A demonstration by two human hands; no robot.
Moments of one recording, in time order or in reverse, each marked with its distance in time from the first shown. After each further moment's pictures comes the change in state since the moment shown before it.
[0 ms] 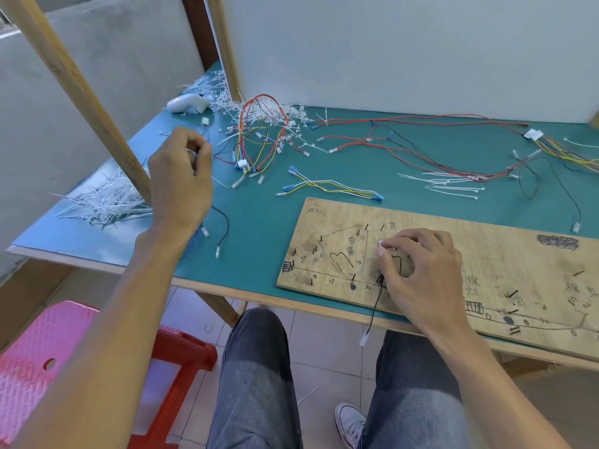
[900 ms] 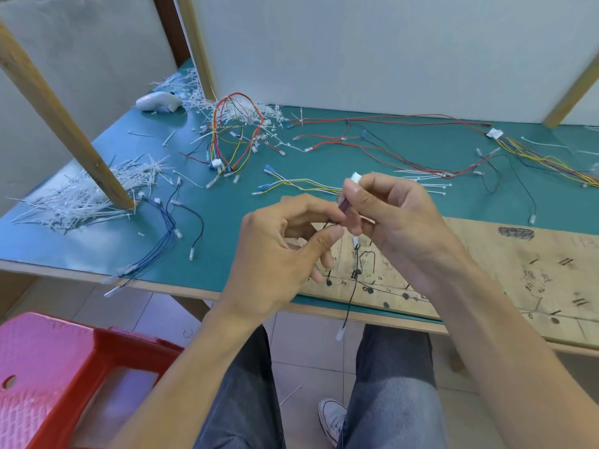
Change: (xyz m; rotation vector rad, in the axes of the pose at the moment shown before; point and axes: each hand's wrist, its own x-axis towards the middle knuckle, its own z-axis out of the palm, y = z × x) left_hand -0.112 0.143 0.021 -0.808 -0.506 -0.085; right_hand 0.057 -0.070 -0.071 1.185 -0.448 0.265
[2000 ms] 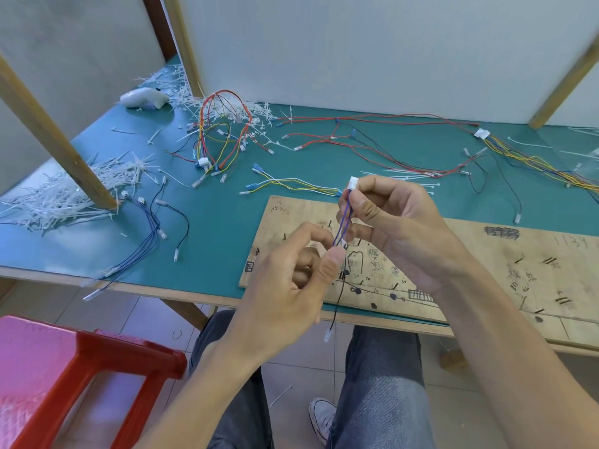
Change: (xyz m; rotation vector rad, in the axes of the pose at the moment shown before) left_hand -0.031 -0.008 0.024 0.123 -0.107 -0.091; right_hand 0.001 0.010 -0.029 0.042 -0.122 -0.052
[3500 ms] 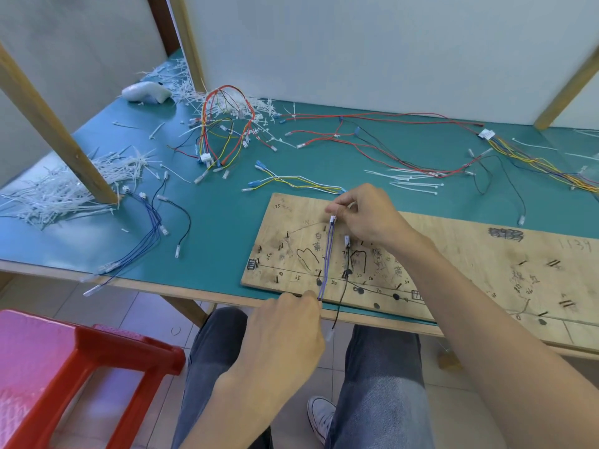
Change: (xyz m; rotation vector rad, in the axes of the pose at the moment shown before) left_hand -0.032 -0.031 0.022 0.996 -0.255 -0.322; right_hand 0.075 0.056 -0.021 -1.108 0.124 0.207
